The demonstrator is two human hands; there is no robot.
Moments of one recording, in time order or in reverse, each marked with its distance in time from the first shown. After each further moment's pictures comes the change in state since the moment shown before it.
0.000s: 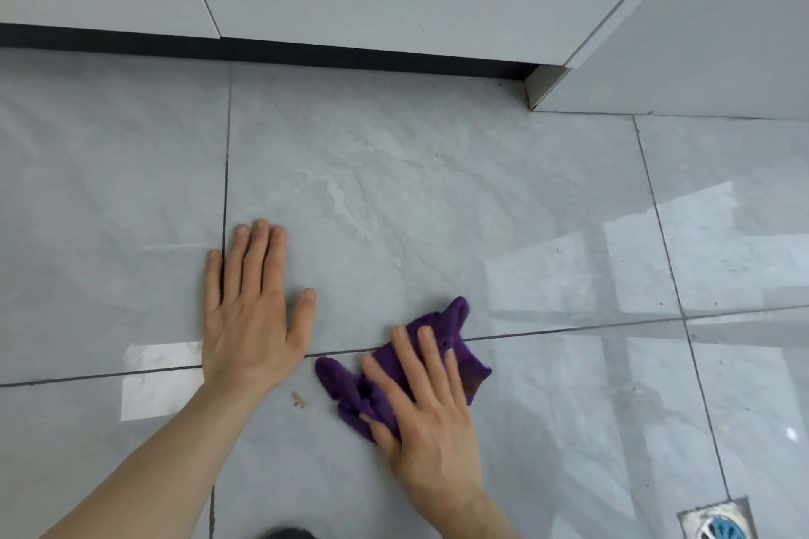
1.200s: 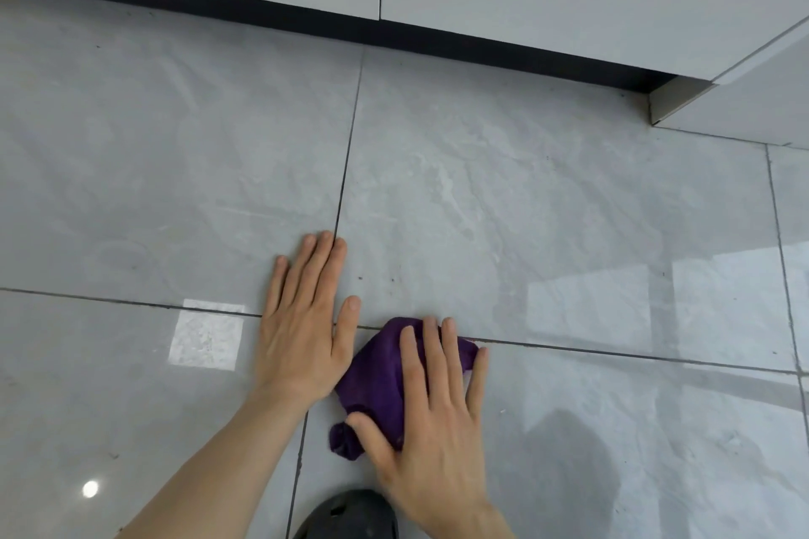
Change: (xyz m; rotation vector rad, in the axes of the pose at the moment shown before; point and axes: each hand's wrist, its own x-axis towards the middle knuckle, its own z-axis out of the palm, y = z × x) left_hand -0.053 -0.046 -0.015 -0.150 -0.025 -0.028; right_hand 0.014 -0.093 0.005 0.052 -0.089 0.020
